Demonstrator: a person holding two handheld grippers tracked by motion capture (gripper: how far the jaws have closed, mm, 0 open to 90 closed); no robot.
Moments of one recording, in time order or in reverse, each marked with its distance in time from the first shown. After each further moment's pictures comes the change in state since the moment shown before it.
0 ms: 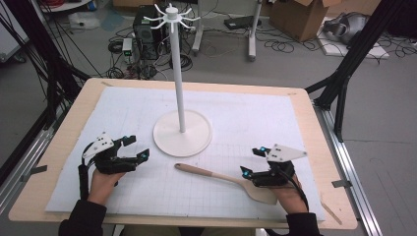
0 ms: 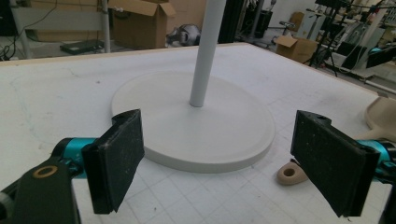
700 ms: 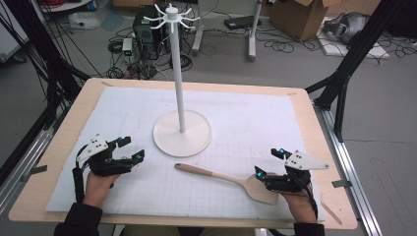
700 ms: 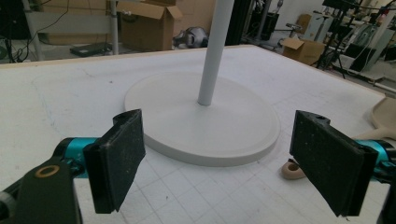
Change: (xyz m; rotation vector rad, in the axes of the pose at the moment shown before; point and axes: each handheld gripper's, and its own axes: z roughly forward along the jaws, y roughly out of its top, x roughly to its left) left arm 0.001 -0.002 -0.010 -0.009 0.021 0.000; right arm -0.001 -0.013 -0.025 -0.063 -0.119 0.055
